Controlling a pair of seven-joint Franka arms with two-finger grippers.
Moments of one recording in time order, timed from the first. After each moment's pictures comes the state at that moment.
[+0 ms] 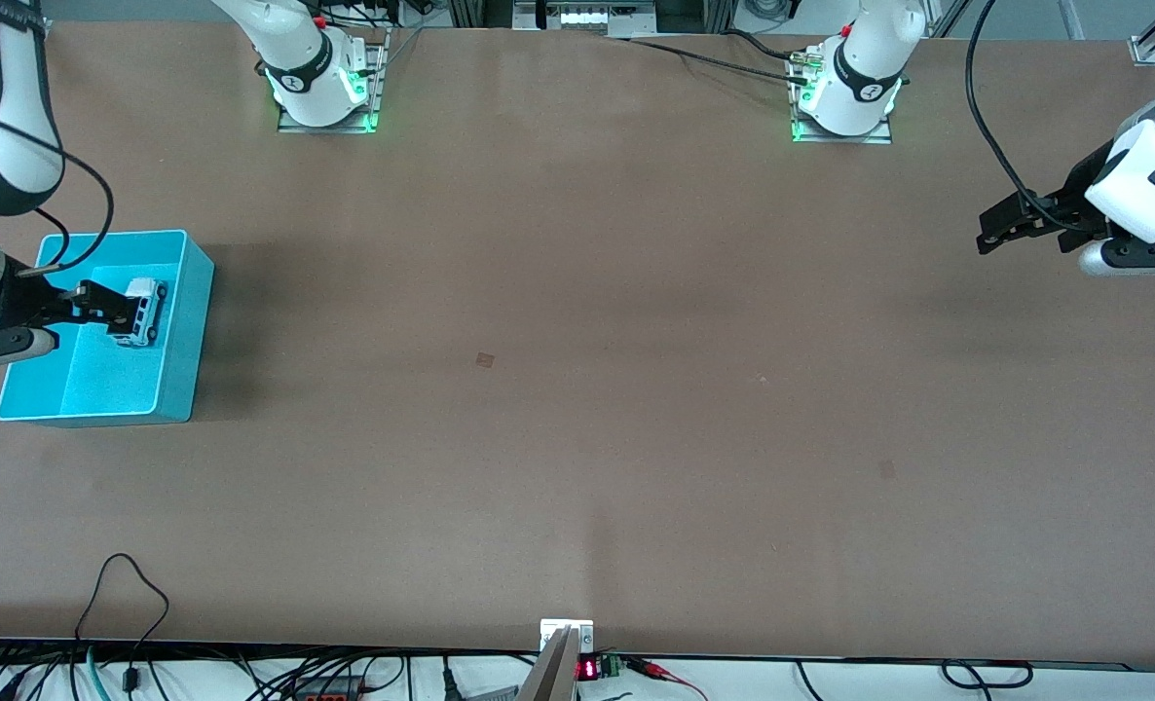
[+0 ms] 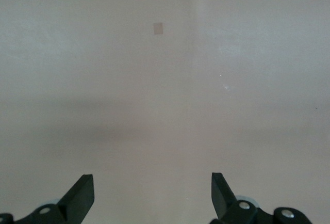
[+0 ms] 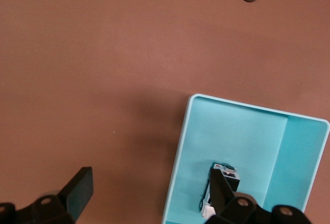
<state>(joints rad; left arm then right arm) 0.04 -0.03 -0.06 -1.70 -0.02 1.61 -0.07 -0.02 0.16 -0.11 -1.79 0.02 1.97 -0.39</state>
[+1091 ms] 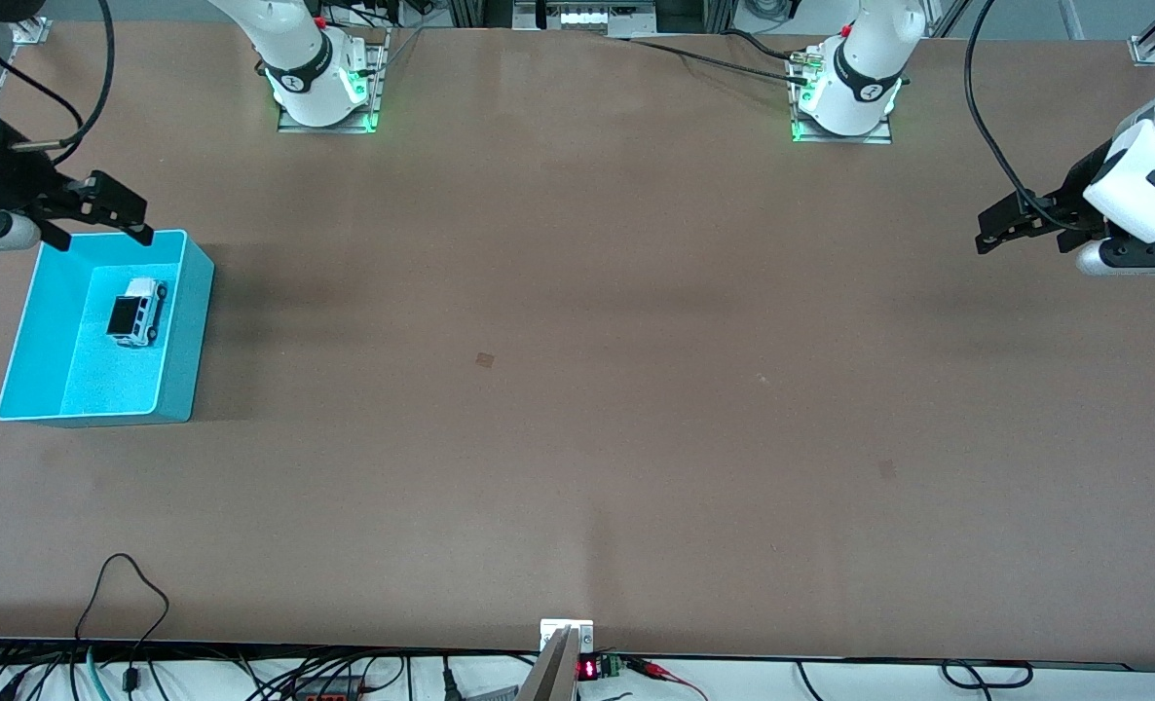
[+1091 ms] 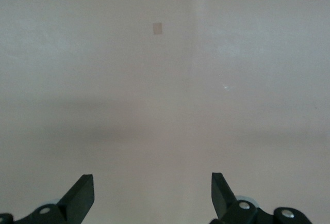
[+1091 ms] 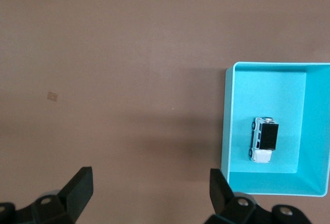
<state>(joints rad) 0.04 -0.03 -0.07 -1.70 -0.02 1.61 -0.07 0.10 -0.08 -0.06 -1.75 0.02 1.70 -0.01</state>
